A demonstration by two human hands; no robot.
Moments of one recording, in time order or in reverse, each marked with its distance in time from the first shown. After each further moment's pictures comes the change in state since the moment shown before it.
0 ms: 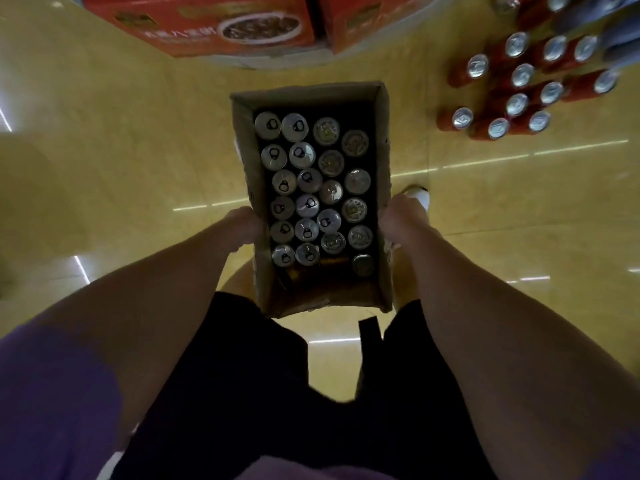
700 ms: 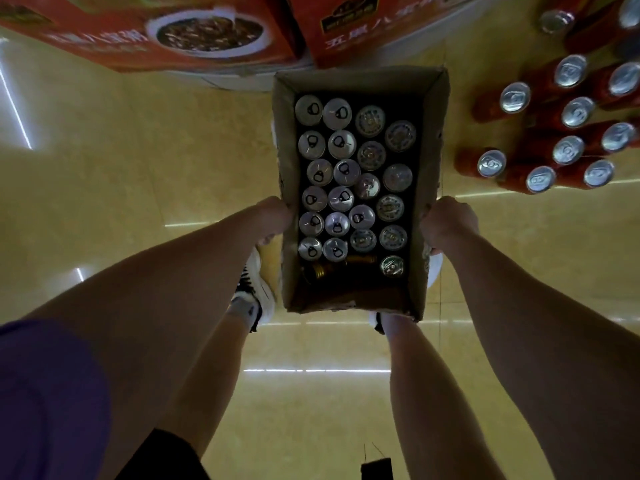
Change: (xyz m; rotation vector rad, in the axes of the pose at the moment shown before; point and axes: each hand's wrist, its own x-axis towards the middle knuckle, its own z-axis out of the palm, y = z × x) left_hand 0.188 0.162 -0.012 -0.384 0.098 0.186; right_hand 0.235 0.040 -0.033 -0.133 0.232 0.021
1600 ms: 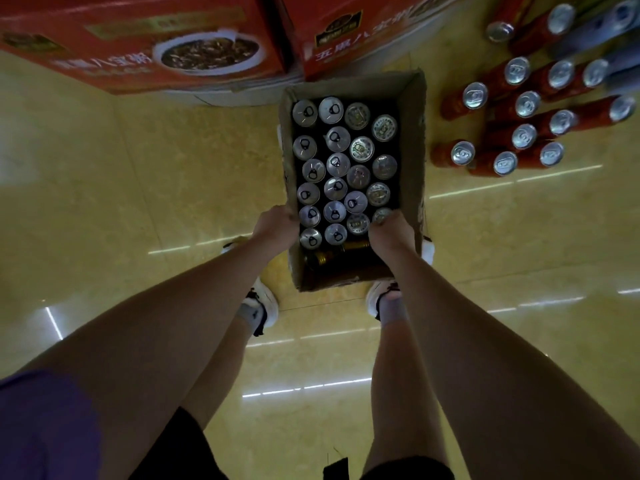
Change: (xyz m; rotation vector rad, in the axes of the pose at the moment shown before) left_hand -0.034 -0.028 0.011 0.033 0.102 0.275; right_hand -0.085 -0.040 0.049 0.541 -0.032 0.105
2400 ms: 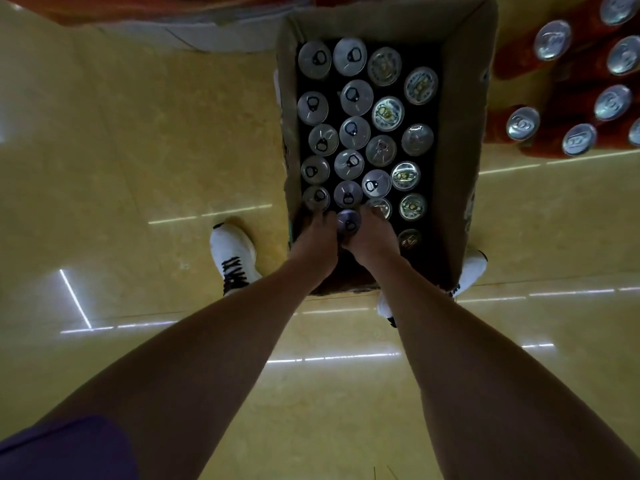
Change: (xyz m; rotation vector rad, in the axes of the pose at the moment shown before) left_hand 0.056 -0.024 0.132 0.243 0.094 0.186; right_hand 0.086 0.048 0.110 -0.275 -0.139 -0.271
